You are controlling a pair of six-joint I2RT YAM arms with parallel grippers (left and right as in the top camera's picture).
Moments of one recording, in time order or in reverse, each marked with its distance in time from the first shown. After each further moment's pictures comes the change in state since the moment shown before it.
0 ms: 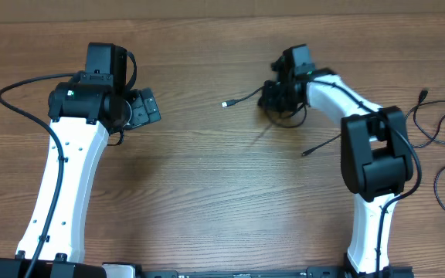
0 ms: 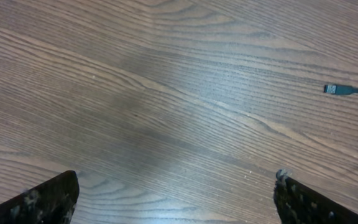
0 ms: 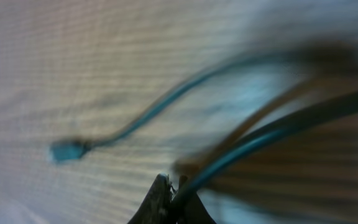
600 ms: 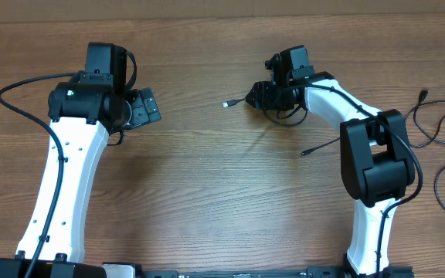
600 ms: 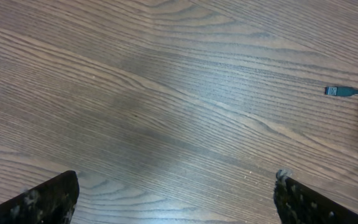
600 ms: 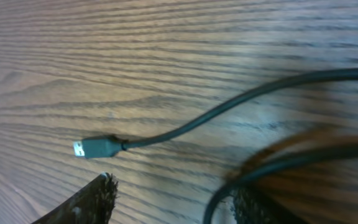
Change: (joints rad) left arm 0.000 0.000 0.000 0.000 0.000 0.000; right arm 0.050 -0.035 -0.100 0.149 -0.040 -0.081
